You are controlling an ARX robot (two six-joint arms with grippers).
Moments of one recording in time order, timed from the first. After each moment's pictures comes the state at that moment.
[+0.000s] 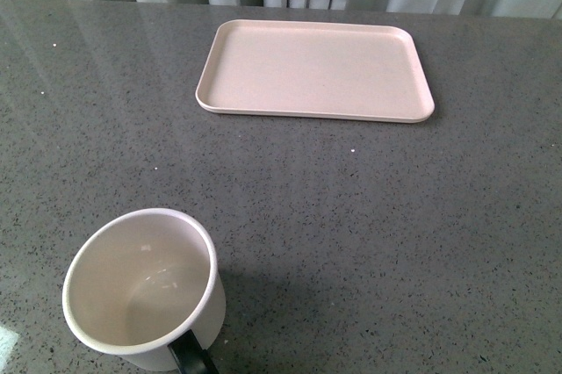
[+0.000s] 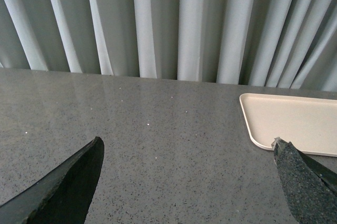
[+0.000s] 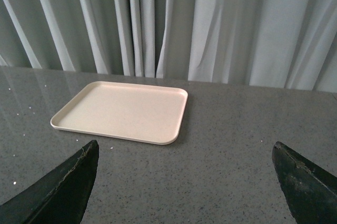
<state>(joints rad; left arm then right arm) 0.00 0.02 0.01 0.00 0.00 0.00 0.00 0.00 0.02 0.00 0.00 0.00</state>
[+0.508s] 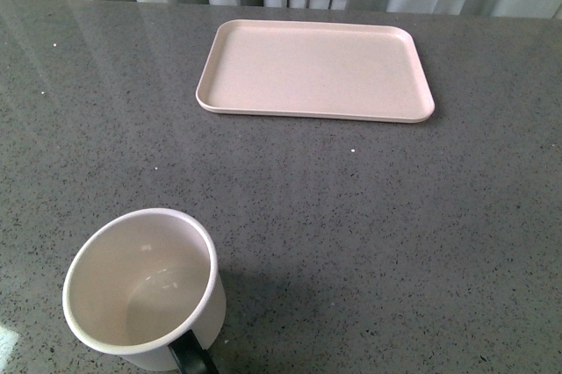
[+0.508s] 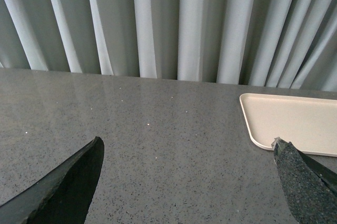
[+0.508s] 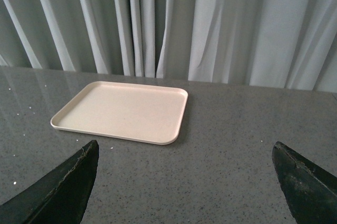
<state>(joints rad) 0.00 0.02 0.01 0.00 0.00 0.00 0.00 0.00 0.02 0.00 0.00 0.00</state>
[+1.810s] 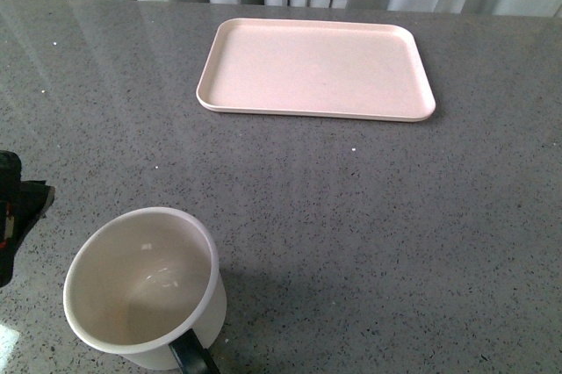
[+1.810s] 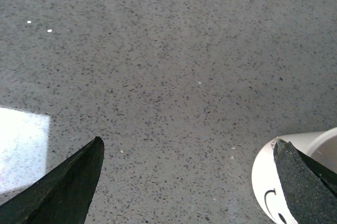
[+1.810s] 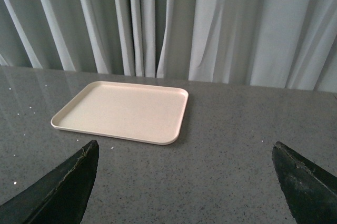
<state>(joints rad) -0.29 1.23 0.41 0.03 -0.08 -0.08 0.00 0.00 0.02 0.00 0.00 0.00</state>
